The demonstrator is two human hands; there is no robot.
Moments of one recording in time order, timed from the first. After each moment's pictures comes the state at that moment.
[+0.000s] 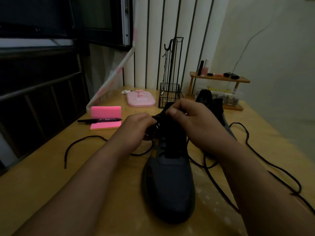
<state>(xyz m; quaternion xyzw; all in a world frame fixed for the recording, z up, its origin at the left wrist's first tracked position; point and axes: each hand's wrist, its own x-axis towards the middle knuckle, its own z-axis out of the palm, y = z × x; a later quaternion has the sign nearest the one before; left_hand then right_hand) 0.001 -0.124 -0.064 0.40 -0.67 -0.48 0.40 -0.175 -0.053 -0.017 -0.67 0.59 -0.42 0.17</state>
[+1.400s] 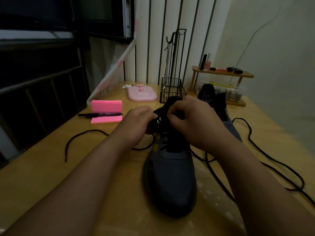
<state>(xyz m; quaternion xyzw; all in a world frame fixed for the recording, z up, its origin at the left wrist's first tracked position) -0.001 -0.127 -0.067 0.39 -0.67 -0.48 0.41 -0.173 -0.054 -0.026 -0.72 0.63 -0.29 -0.04</state>
